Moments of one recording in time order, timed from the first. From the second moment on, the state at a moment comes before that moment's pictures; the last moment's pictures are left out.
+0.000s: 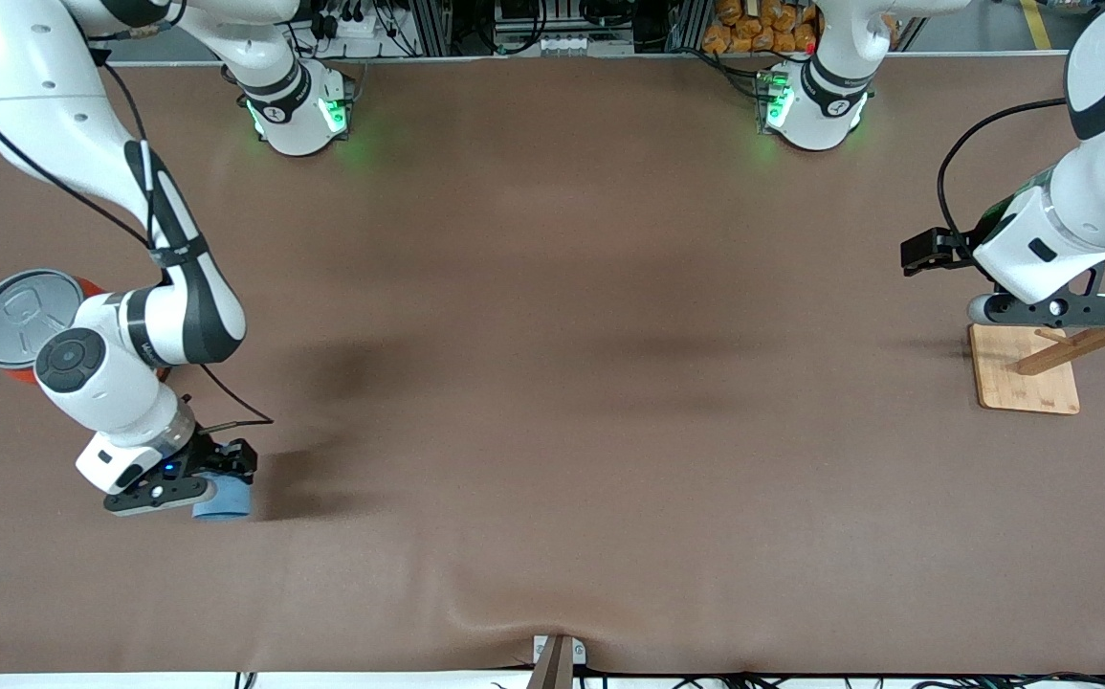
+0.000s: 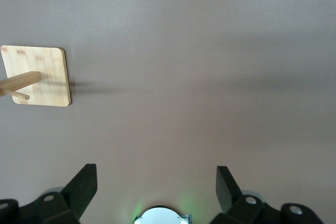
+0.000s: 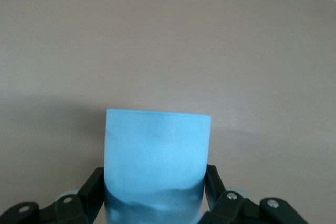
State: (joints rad) left arm -0.13 0.12 -0.02 -1.53 0.02 1.46 -0.10; right arm -0.04 0.59 0.12 -1.66 -0.17 2.47 -0.06
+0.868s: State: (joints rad) left arm -0.13 0.12 -0.02 -1.52 0.02 1.46 -0.10; right arm 0.26 0.51 0.17 -1.63 -0.17 2.24 -0.41
